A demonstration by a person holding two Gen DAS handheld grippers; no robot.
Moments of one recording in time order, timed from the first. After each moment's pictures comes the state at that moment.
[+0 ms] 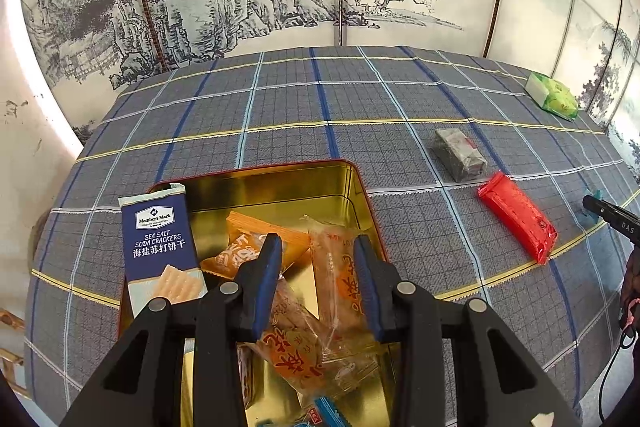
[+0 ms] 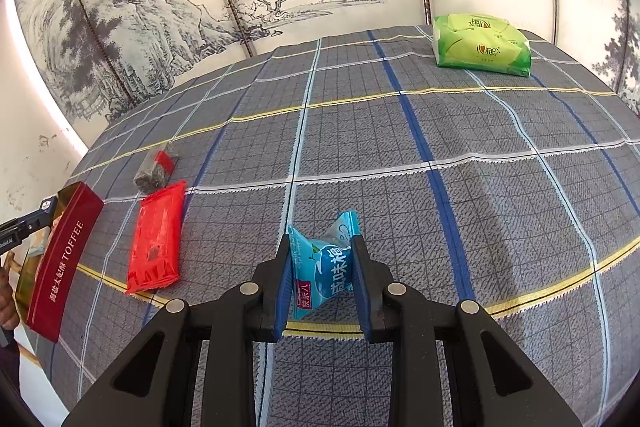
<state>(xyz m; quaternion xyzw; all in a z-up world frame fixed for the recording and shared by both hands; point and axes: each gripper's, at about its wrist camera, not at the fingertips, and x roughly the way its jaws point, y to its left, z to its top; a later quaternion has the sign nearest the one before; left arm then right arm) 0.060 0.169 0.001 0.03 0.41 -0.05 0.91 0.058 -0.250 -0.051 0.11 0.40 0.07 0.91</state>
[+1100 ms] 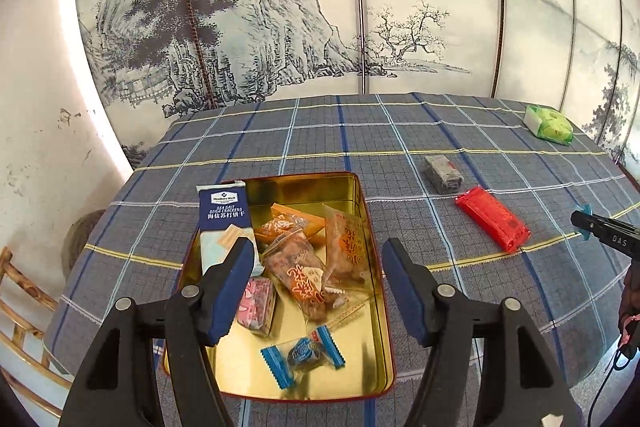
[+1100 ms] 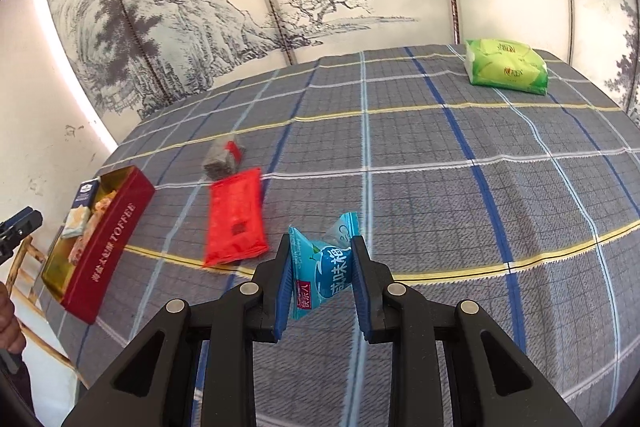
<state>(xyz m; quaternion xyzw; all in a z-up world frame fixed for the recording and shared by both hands) -0.046 0.158 0.045 0.03 0.33 0.01 0.94 -0.009 -0.212 -0.011 0.10 0.38 0.10 0.92</state>
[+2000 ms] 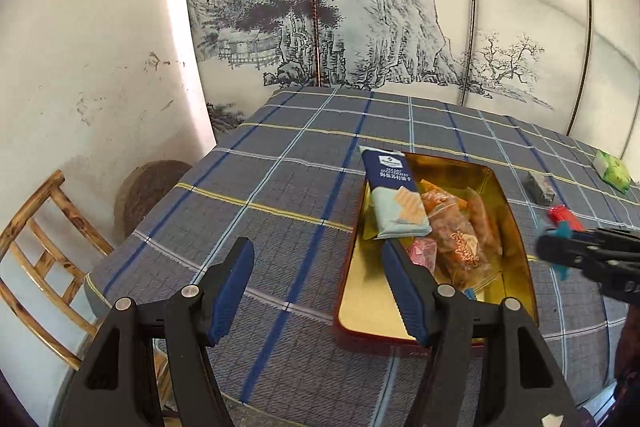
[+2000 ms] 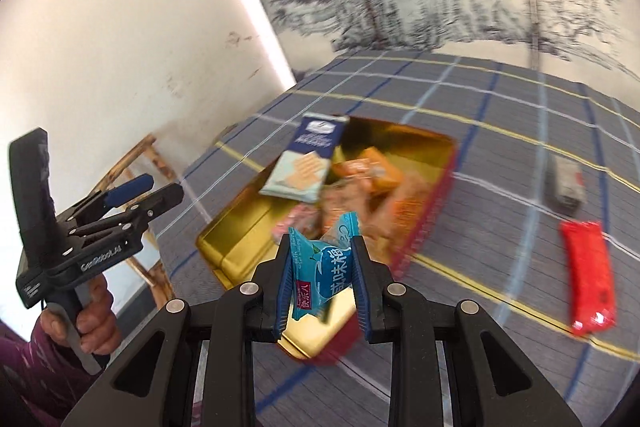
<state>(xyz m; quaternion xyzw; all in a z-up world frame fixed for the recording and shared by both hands) -0.104 0.286 0.029 -0.04 0.32 0.15 0.93 -0.011 0.070 0.030 0.01 0.40 0.39 0.83</state>
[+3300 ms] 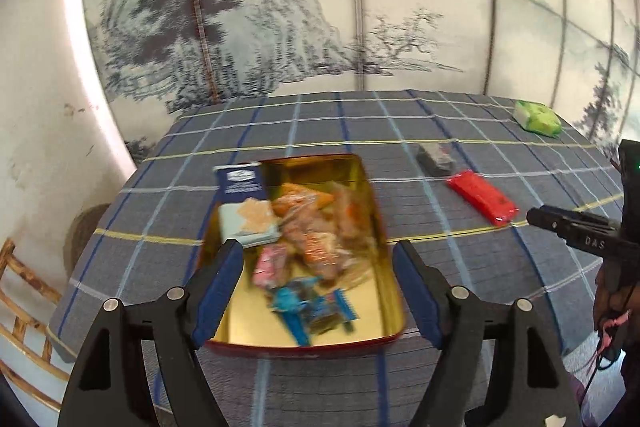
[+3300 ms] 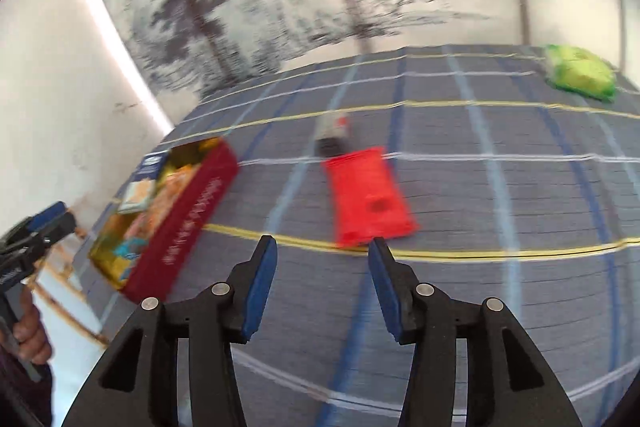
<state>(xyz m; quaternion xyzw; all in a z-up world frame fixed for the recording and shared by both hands) -0.084 0.165 0.046 0.03 0.33 0.00 0.94 -0.026 -0.128 -0.004 0.09 0.38 0.17 0.91</state>
